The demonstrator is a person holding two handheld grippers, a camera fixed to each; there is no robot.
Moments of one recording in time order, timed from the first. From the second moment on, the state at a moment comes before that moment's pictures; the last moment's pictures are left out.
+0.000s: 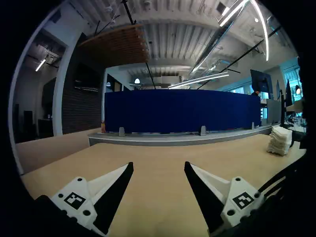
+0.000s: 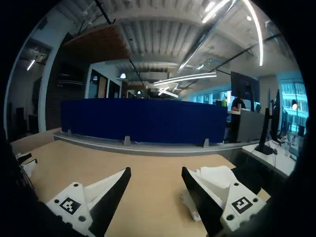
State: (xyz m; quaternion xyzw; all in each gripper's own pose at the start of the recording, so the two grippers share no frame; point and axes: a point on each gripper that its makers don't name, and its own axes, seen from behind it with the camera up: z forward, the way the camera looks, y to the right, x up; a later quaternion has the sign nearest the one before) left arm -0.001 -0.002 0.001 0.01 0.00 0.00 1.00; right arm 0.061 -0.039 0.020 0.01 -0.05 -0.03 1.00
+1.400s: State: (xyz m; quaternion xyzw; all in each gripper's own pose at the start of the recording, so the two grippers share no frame) left arm -0.001 -0.002 0.001 0.01 0.00 0.00 1.00; right arm -0.031 0.013 0.022 0.00 -0.02 0.01 1.00
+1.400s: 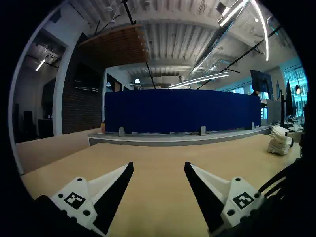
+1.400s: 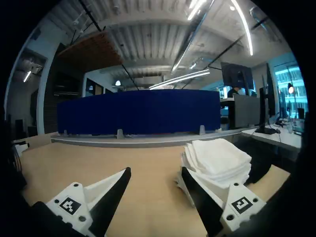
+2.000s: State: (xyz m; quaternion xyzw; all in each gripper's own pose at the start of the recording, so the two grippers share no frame) left arm -0.001 -0.002 0.001 0.01 0.00 0.00 1.00; right arm -0.029 0.002 0.021 0.01 0.00 0.00 1.00
